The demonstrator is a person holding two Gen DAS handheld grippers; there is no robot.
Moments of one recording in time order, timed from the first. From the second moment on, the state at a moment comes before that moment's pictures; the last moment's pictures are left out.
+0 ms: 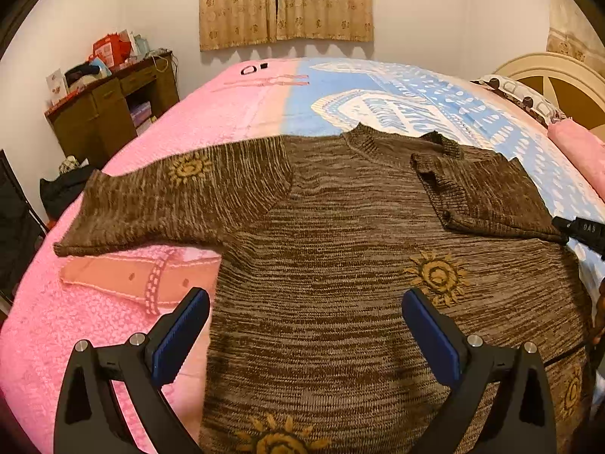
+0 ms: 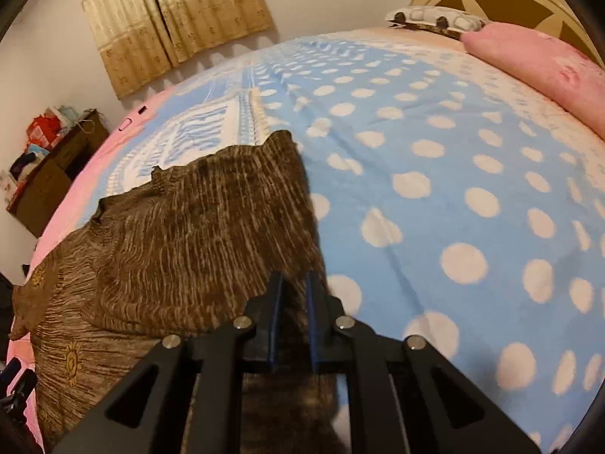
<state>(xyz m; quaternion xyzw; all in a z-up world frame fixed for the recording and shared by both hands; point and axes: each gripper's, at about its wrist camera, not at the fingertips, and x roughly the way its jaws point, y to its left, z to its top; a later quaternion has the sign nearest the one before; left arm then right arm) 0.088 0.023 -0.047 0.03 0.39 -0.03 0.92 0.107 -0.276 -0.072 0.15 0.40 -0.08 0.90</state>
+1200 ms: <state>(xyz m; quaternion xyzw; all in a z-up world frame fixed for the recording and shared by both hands) 0.100 0.178 -0.048 -0.04 0.38 0.18 0.91 0.174 -0.107 -0.097 0.06 0.40 0.05 0.91</state>
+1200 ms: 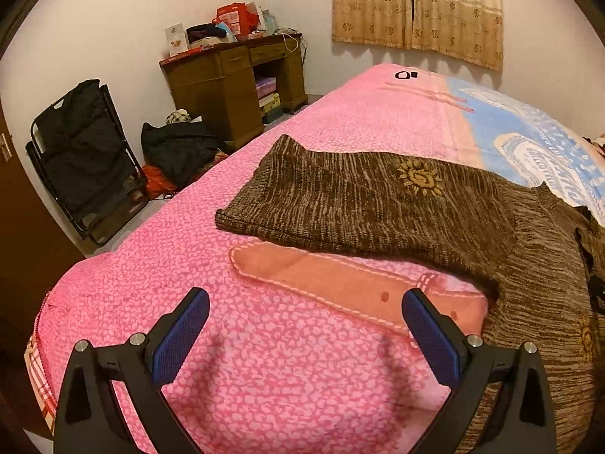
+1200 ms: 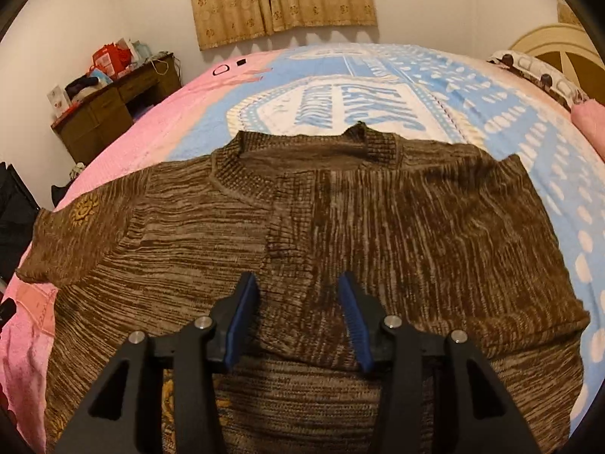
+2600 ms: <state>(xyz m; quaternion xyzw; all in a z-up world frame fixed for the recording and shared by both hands) 0.184 0.271 -0.073 -0.20 0.38 0.17 0.89 0.158 -0.117 -0.088 0.10 0.37 0.04 0.92</state>
